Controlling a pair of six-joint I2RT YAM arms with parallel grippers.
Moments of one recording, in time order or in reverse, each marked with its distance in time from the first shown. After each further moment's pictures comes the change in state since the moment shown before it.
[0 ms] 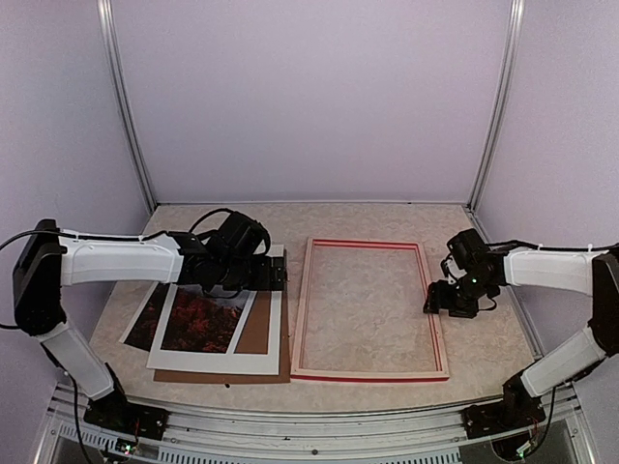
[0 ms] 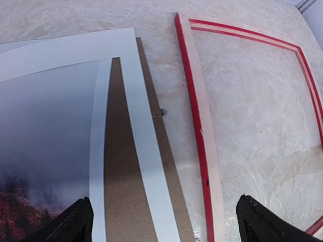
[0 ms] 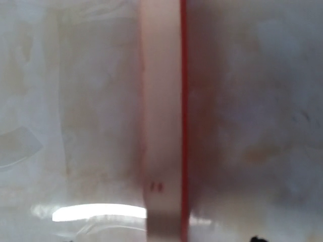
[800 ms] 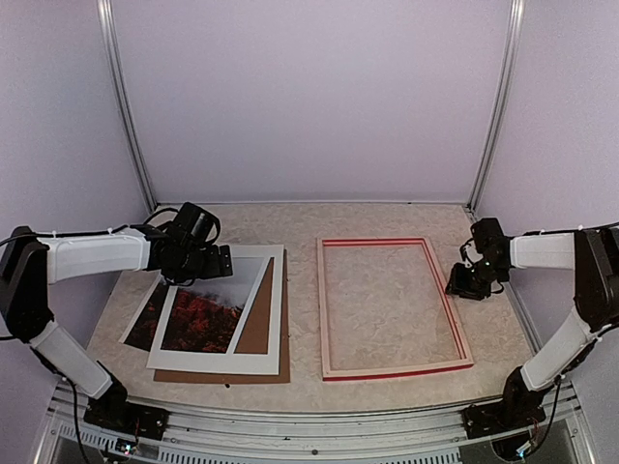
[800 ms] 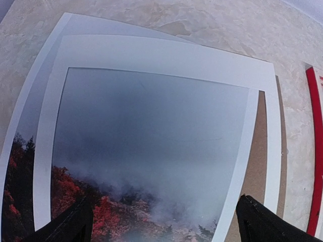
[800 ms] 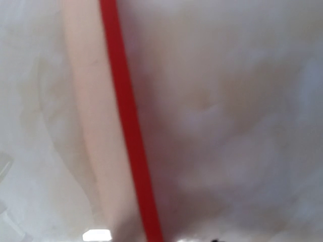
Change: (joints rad) left arm 0.307 -0.114 -0.111 -0.078 -0.054 0.041; right arm -0.264 0.178 0.081 0.132 -0.069 -0.148
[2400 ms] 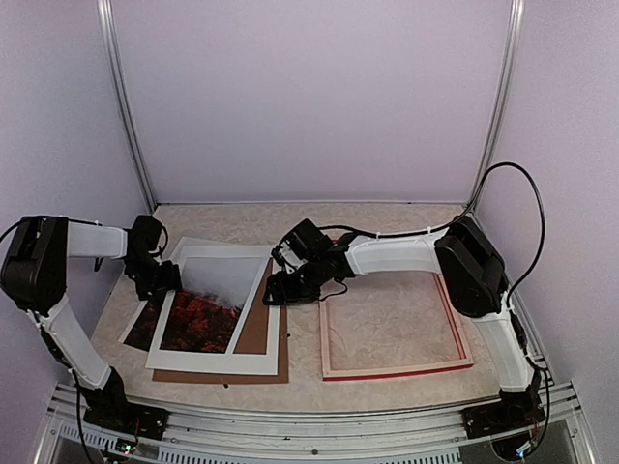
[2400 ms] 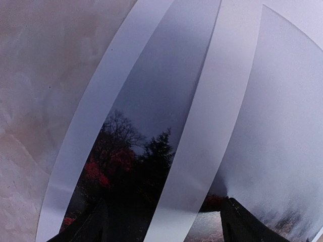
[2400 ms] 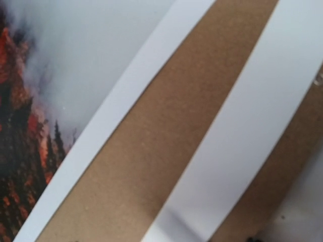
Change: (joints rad) left arm 0.487 0.154 -0.042 -0.104 0.284 0.174; right arm 0.833 0.754 0.941 0.058 -0.161 0.216
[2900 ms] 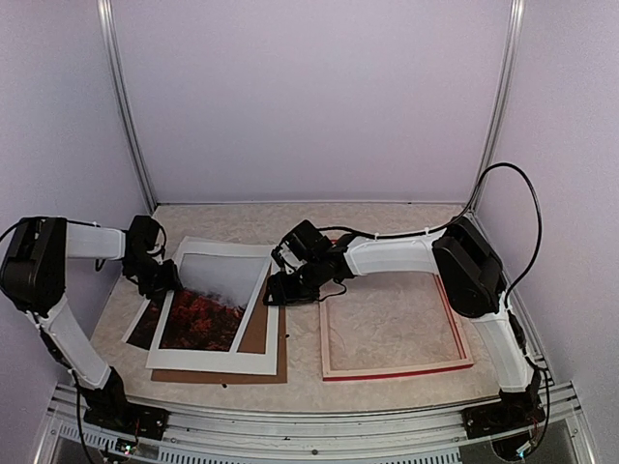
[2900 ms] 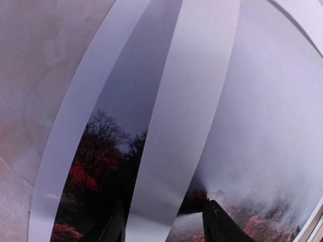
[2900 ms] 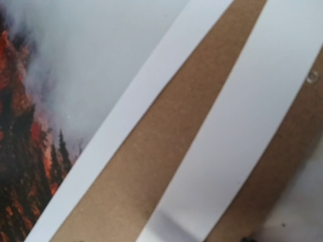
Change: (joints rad) left arm 0.009 -0.004 -0.013 0.034 0.113 0.023; right arm 0.000 0.018 0.011 0.005 -0.005 0.023
